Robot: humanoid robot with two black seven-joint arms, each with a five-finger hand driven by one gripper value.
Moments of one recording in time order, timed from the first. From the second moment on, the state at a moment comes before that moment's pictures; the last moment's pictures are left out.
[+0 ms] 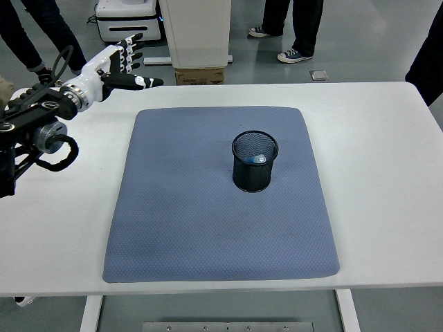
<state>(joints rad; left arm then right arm) -1.18 0.40 -0.06 -0.65 0.10 -0.08 -0.30 0.03 0.00 0.20 0.20 -0.12 0.05 0.13</state>
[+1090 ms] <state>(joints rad) -0.97 0.46 -0.23 -0.59 -0.02 -0.18 -0.31 0.01 0.00 0.20 0.21 -0.13 0.06 0.11</state>
